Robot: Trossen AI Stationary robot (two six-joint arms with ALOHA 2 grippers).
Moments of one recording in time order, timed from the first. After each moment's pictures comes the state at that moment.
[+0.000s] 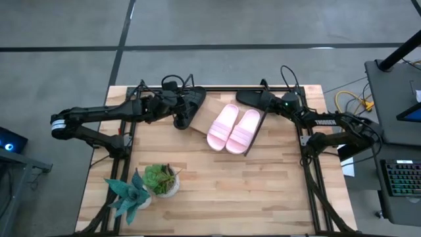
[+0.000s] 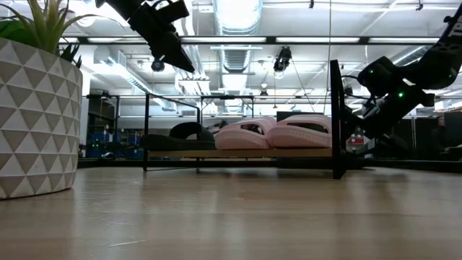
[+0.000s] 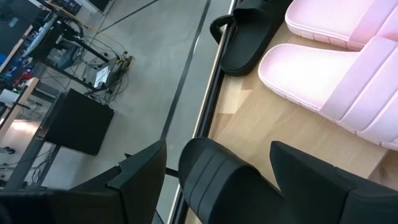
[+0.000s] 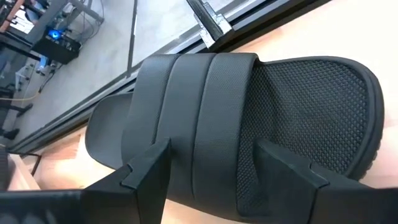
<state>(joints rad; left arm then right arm) 0.24 1.20 1.01 -0.33 -0.45 0.45 -0.89 1.23 0.23 0.40 0.15 0.93</state>
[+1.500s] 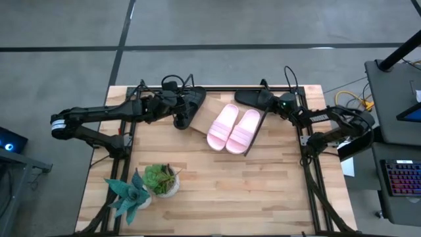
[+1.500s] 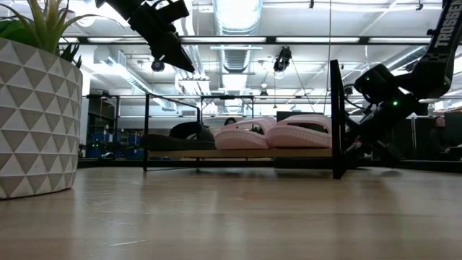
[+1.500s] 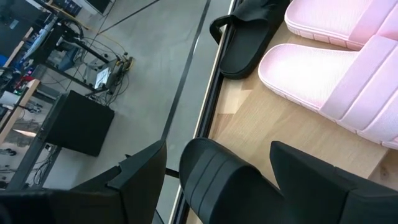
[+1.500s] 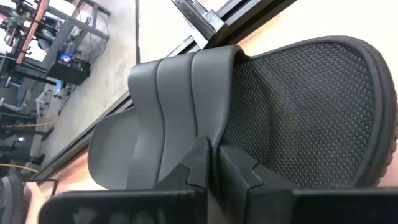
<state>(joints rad) 0.24 1.20 1.01 -0.32 -0.45 0.46 -0.88 1.41 0.23 0.59 0.14 1.06</state>
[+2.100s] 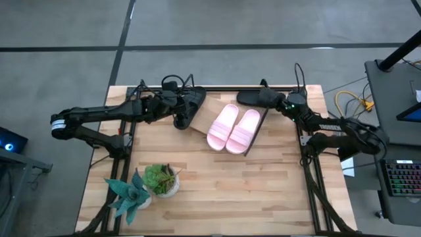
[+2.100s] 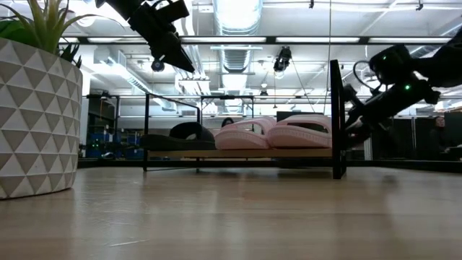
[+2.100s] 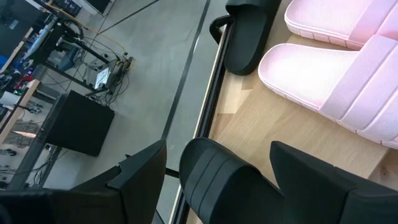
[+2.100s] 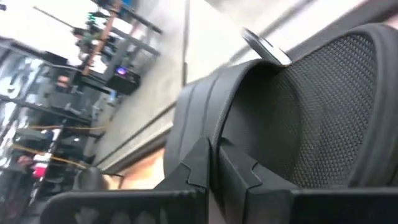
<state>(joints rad) 0.24 1.20 1.01 -0.32 -0.45 0.46 -0.88 1.12 0.17 0.57 0.12 1.05</state>
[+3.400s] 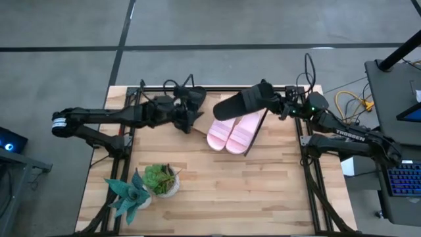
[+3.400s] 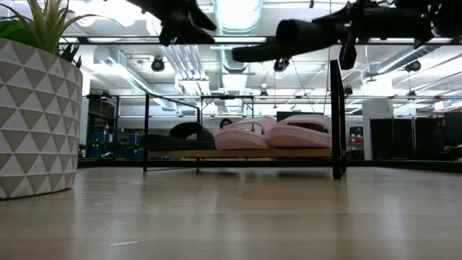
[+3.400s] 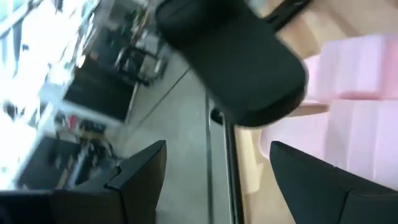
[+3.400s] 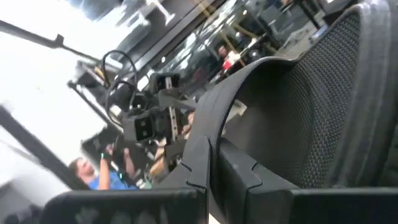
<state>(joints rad) 0.13 1.21 1.01 -0.05 -0.34 0.89 -0.56 0.73 0.44 0.46 -0.35 0.80</state>
